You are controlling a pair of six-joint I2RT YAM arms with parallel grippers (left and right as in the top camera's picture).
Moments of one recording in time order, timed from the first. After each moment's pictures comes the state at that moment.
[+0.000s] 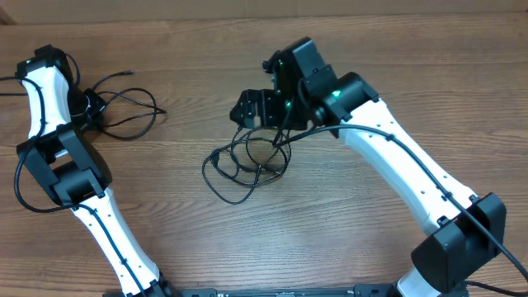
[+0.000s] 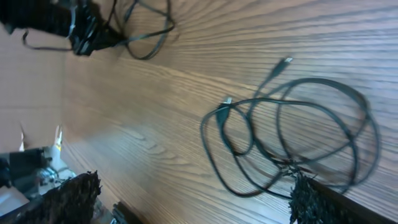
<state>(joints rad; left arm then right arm) 0.44 2.55 2.28 -1.31 0.00 -0.44 0.55 1.79 1.67 -0.86 -0.44 0.54</state>
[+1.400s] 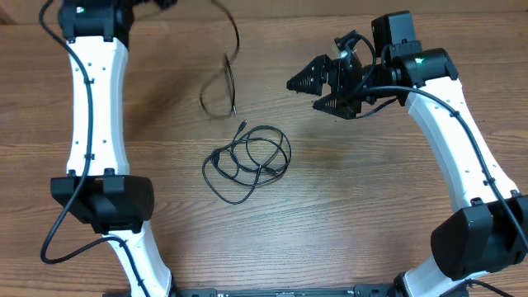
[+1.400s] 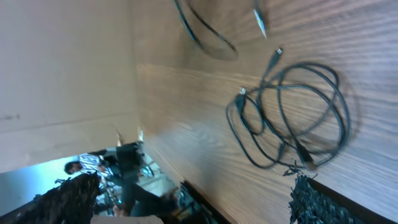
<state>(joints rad) 0.01 2.09 2.37 -0.52 0.70 -1.13 0.19 1.78 1.67 -1.01 -0.88 0.44</state>
